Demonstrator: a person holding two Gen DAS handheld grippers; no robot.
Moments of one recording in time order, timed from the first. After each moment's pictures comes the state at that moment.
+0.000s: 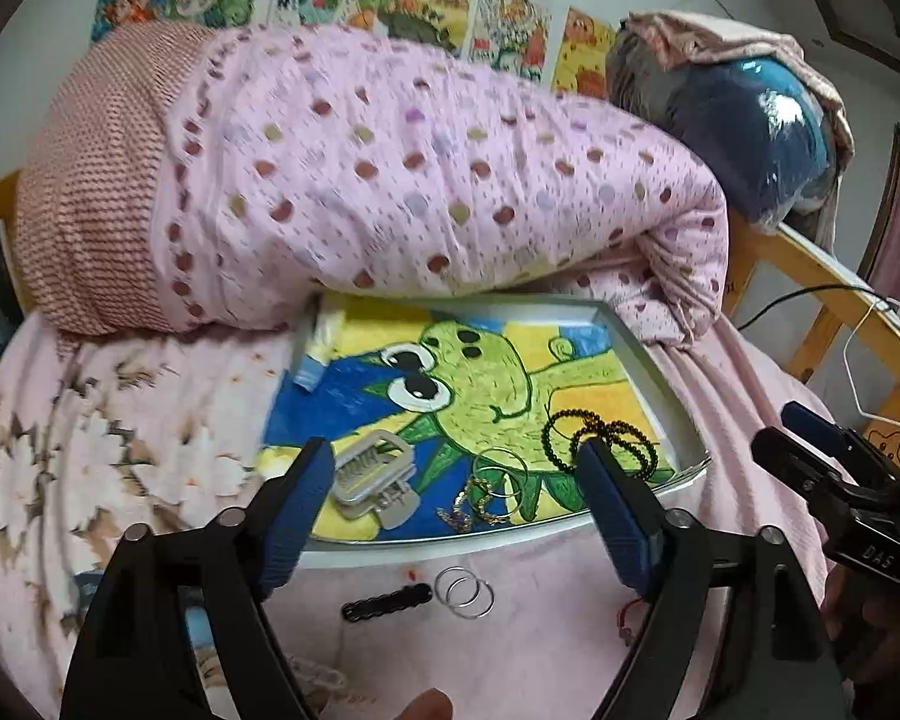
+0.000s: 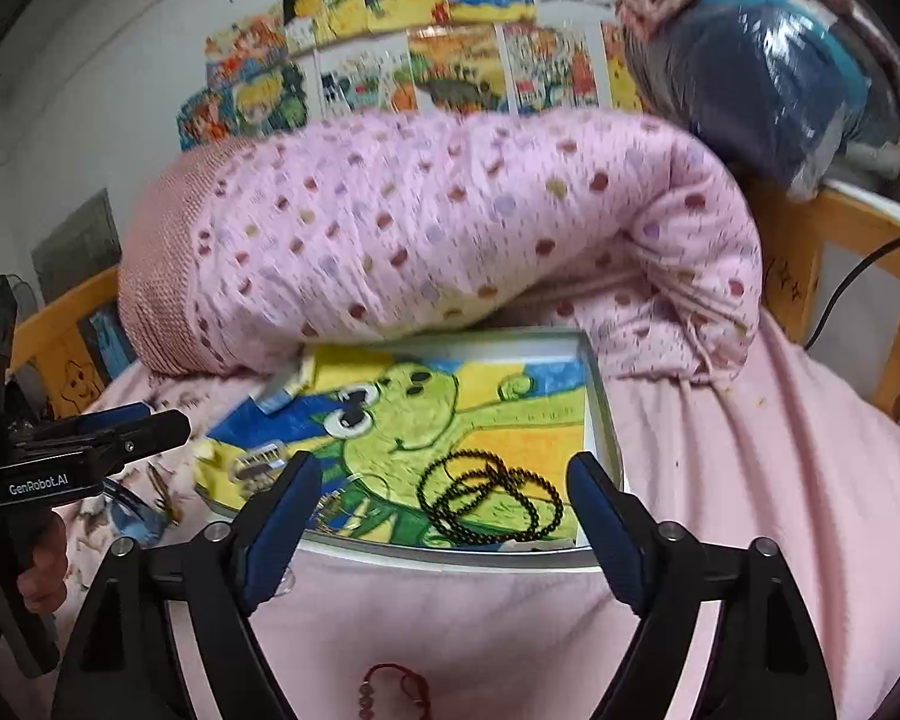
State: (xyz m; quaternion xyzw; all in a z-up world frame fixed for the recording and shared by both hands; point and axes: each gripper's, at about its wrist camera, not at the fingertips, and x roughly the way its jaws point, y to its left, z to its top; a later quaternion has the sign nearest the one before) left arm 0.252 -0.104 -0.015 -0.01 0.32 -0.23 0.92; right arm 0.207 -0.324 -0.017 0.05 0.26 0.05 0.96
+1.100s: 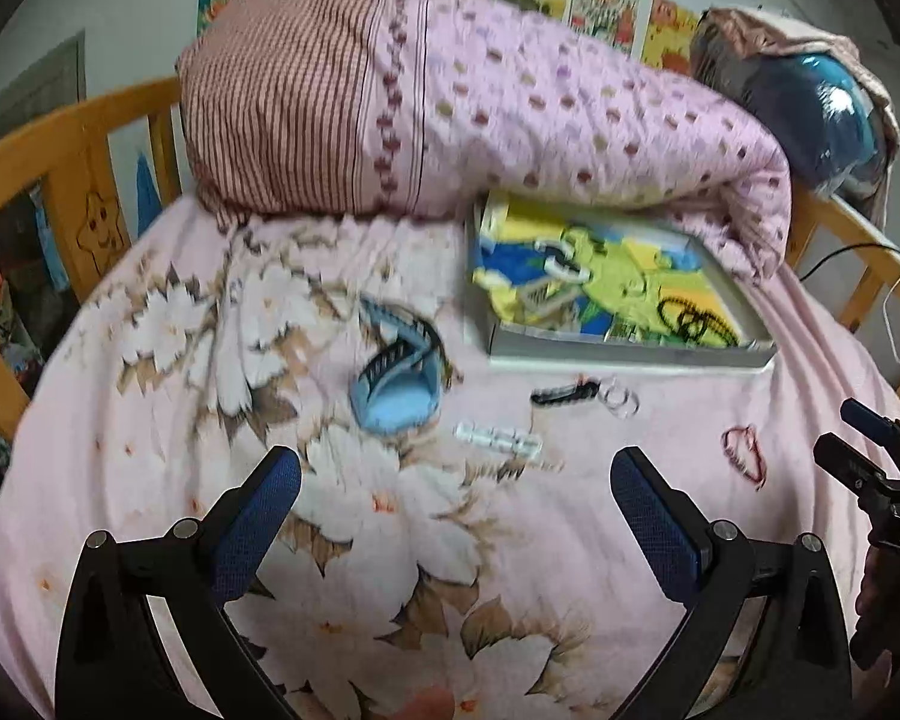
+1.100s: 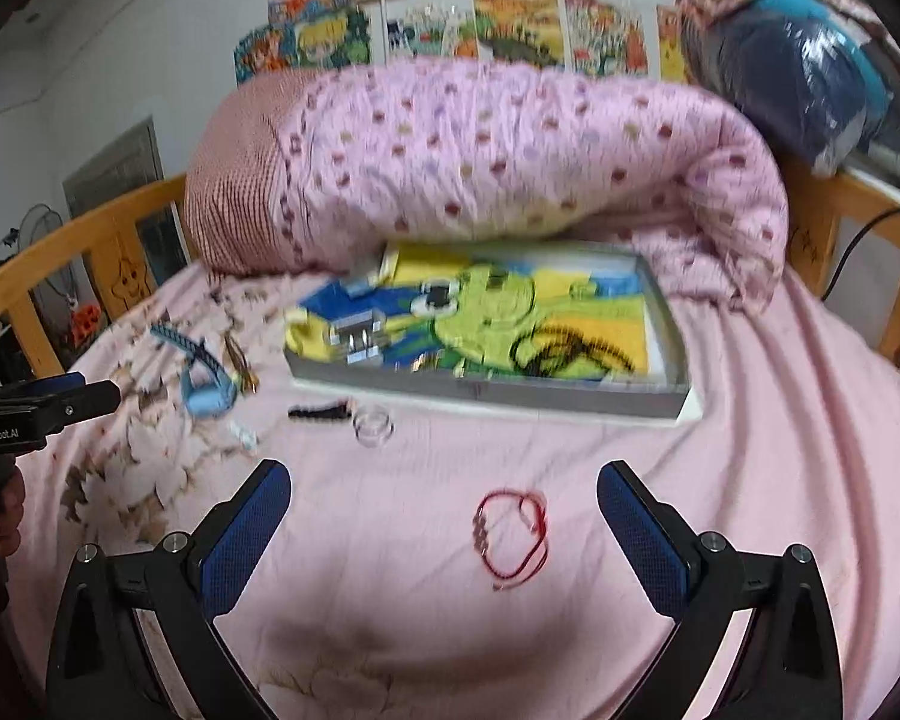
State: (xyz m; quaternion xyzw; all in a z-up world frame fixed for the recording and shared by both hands) left arm 0.163 0.009 -0.059 -0.01 0.38 -0.14 0.91; right arm 0.132 -0.253 -0.059 0.01 0.33 0.08 0.94
